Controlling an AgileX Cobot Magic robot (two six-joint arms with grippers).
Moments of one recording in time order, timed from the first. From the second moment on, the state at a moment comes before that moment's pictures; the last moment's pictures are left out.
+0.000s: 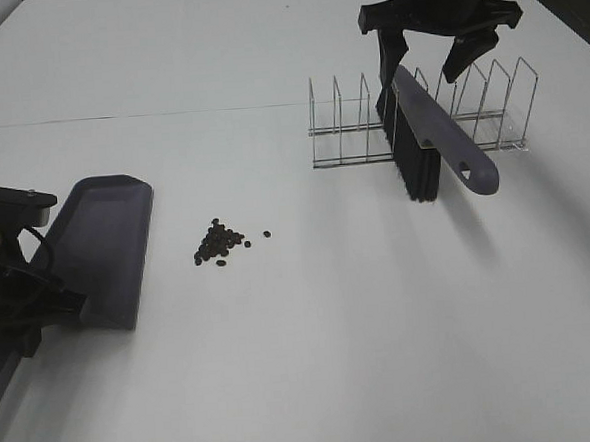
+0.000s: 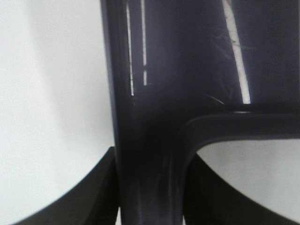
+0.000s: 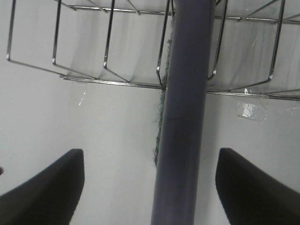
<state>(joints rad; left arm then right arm) -0.34 1.84 -0.86 0.23 0.70 -0.41 0.18 2.29 -2.13 0.00 1.22 0.11</state>
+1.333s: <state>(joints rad) -0.34 1.84 -0.86 0.23 0.70 -0.41 0.18 2.45 -2.16 -0.05 1.22 0.11</state>
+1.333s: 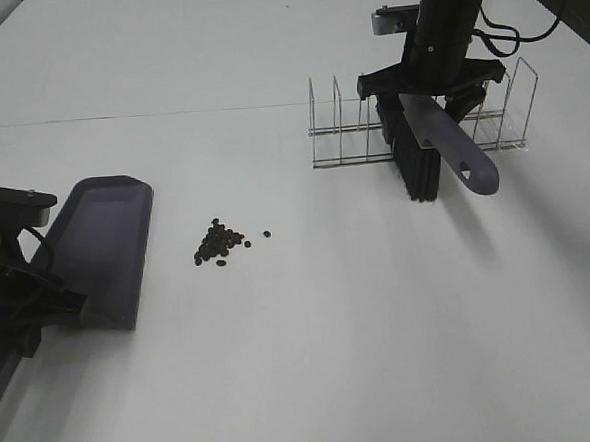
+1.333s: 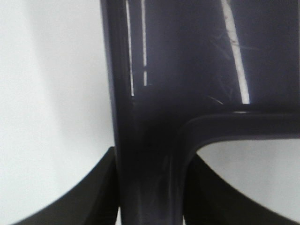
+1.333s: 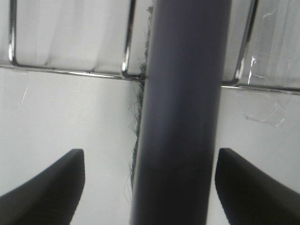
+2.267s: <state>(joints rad) -0.34 1.84 -0.86 0.23 0.70 -0.41 0.17 2.44 -2.16 -0.06 1.22 0.12</state>
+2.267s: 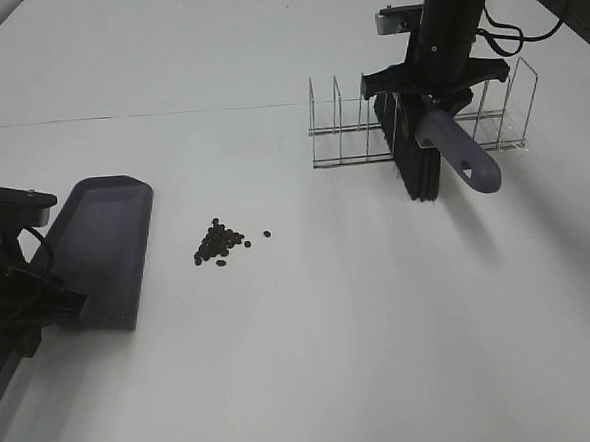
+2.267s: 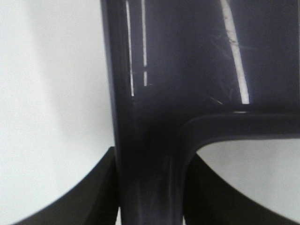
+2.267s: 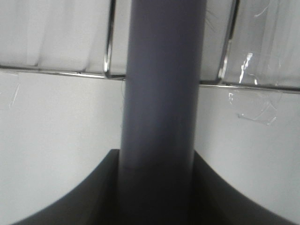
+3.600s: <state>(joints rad) -0.34 1.84 -0.86 0.25 0.72 -0.39 0.17 1.88 -1.94 -0.07 1.24 0.12</state>
